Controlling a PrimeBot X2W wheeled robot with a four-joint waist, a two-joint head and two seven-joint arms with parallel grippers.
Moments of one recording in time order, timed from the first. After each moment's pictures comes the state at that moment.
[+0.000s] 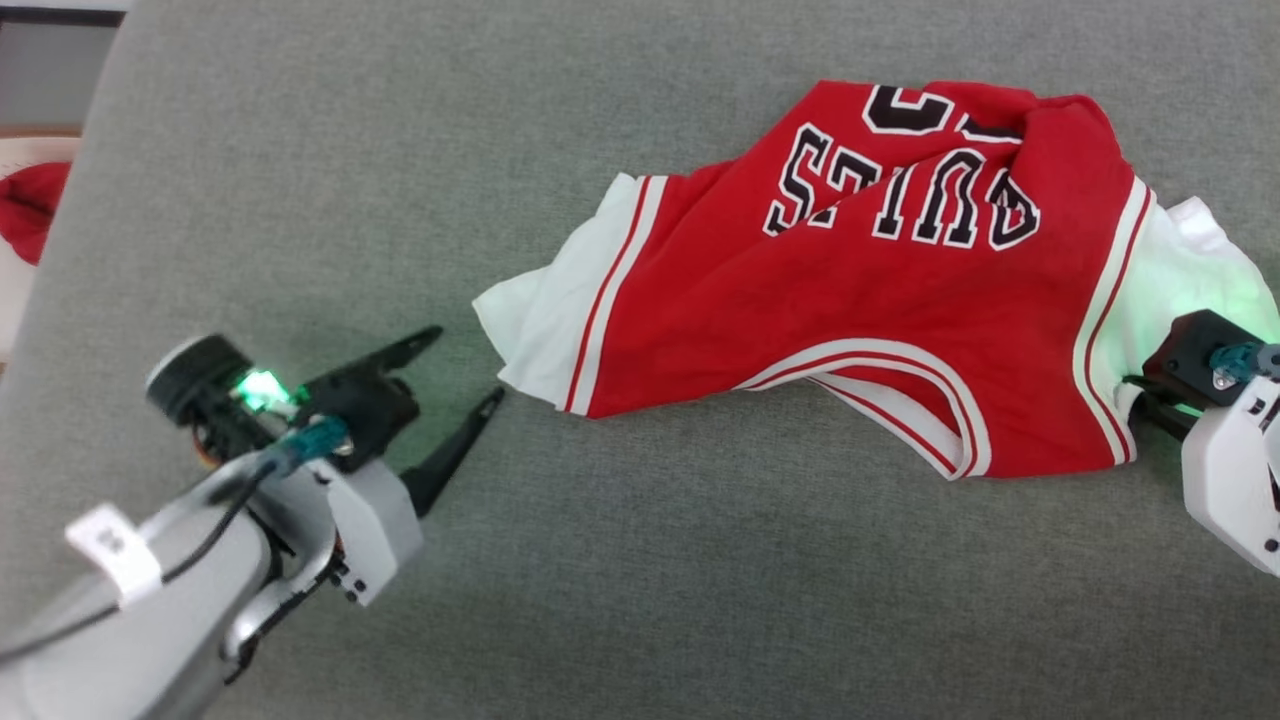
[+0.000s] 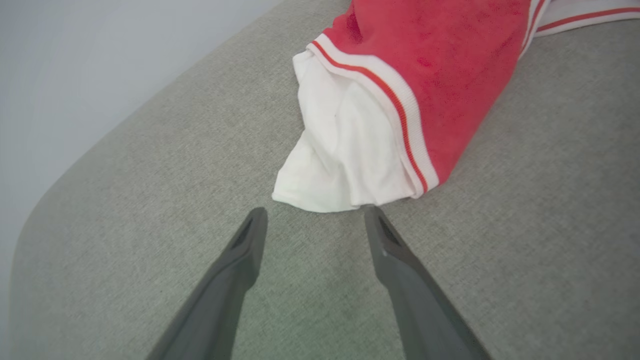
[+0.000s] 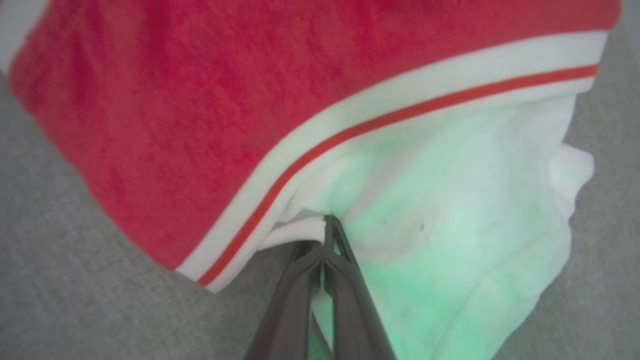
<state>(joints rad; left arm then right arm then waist) -0.59 0.72 -0.72 0.11 -0.43 -0.13 0.01 -0.97 -1.01 1.26 0.17 0.69 0.14 0.28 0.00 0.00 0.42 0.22</state>
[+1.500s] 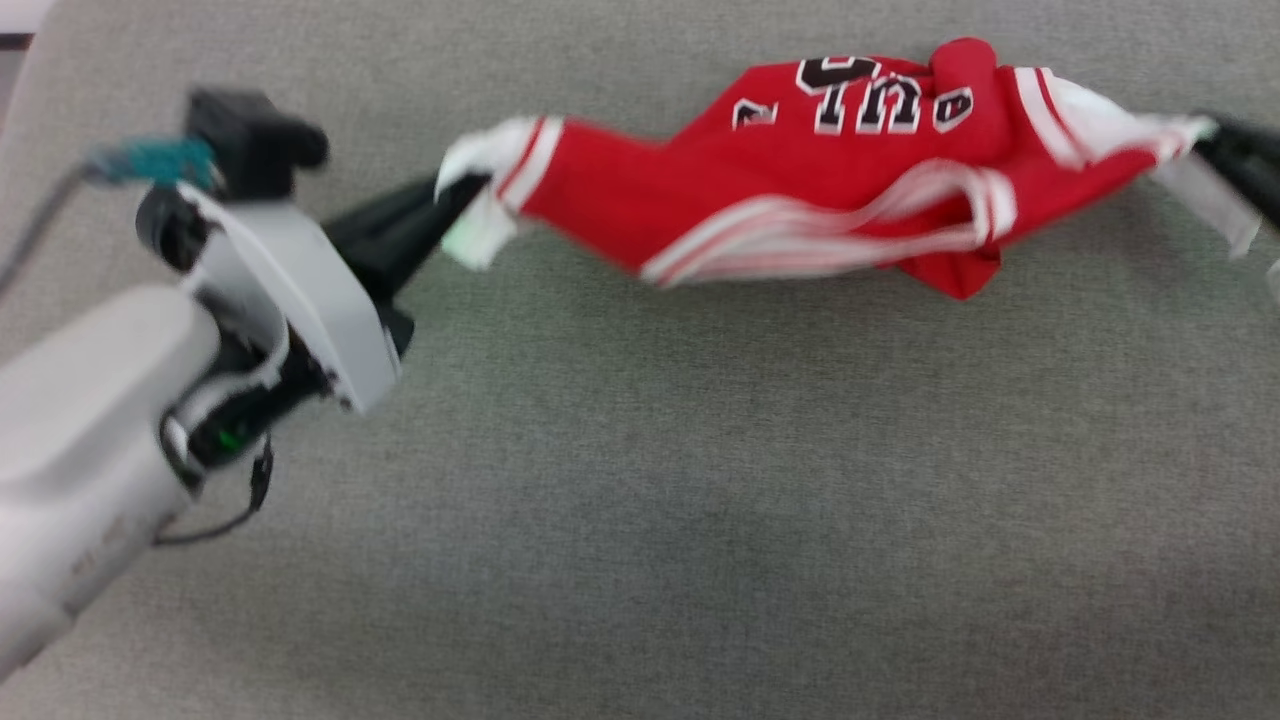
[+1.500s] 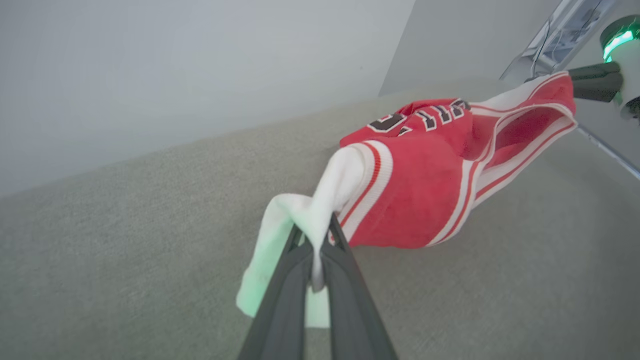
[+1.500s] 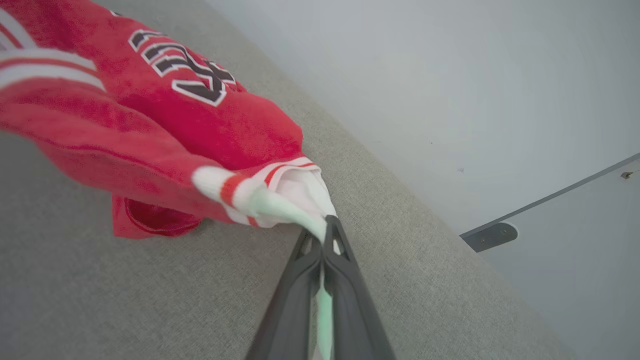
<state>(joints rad) -1.13 0.81 -1.16 0.22 -1.23 -0.13 -0.08 -1.10 -0.99 1.04 0.19 0.80 0.13 0.12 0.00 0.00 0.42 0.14</state>
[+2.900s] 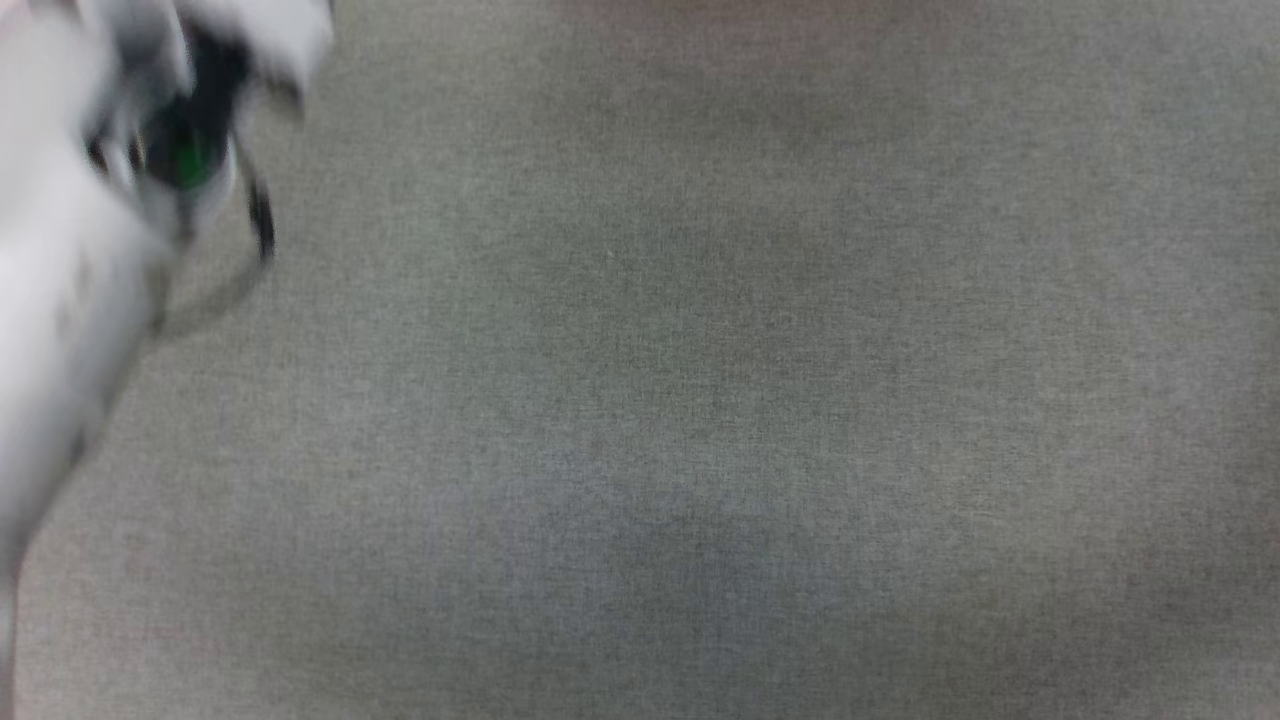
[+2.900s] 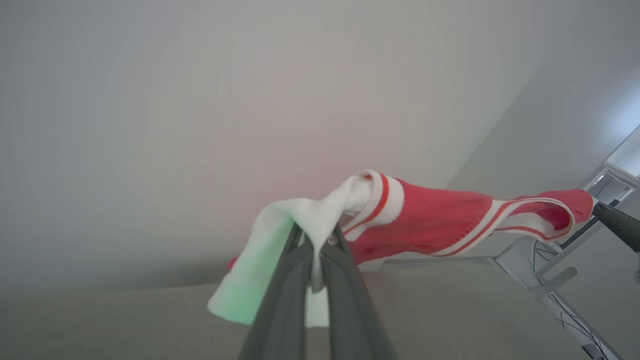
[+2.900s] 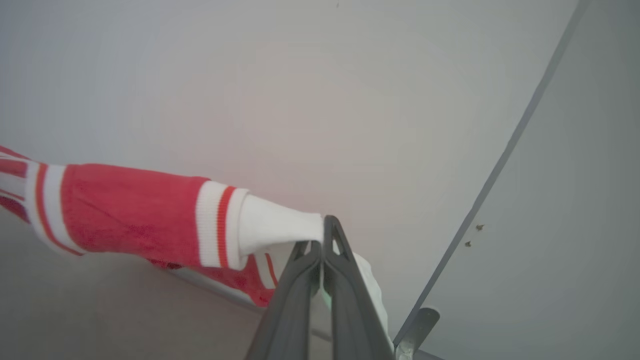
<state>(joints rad) -1.39 0.56 -0.94 0.66 -1.46 -0.13 -0.16 -1.37 -0.65 0.63 0.63 0.76 0.13 -0.01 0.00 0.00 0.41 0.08</state>
